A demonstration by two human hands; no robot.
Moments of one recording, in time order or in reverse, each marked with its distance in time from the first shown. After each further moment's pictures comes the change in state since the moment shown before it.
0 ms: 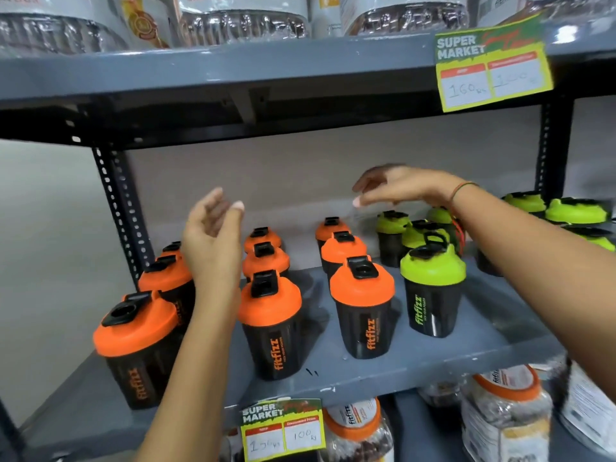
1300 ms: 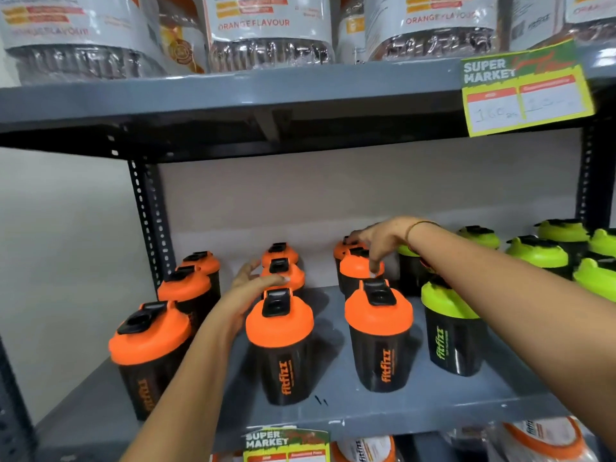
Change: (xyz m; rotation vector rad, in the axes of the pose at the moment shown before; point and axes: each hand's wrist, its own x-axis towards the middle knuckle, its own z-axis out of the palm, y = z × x) left_hand 0.033 -0.081 -0.012 0.223 -0.413 -0.590; right_hand 0.058 -0.009 0.059 -0.622 -0.424 0.058
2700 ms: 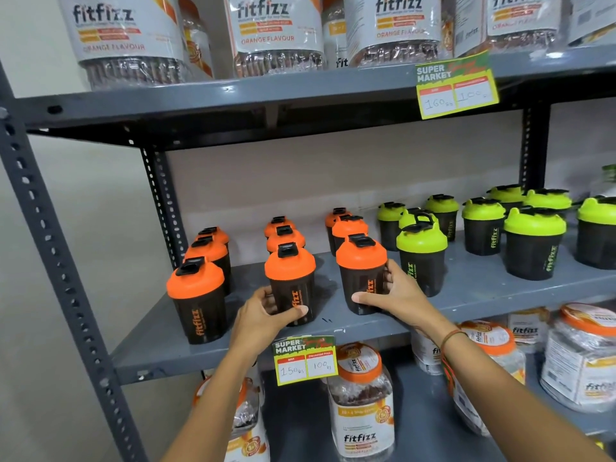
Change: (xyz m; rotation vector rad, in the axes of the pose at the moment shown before) left_hand -0.124 -0.073 -0.024 0.433 0.044 0.161; right_hand -0.147 -0.052 0.189 1.194 0.586 -0.026
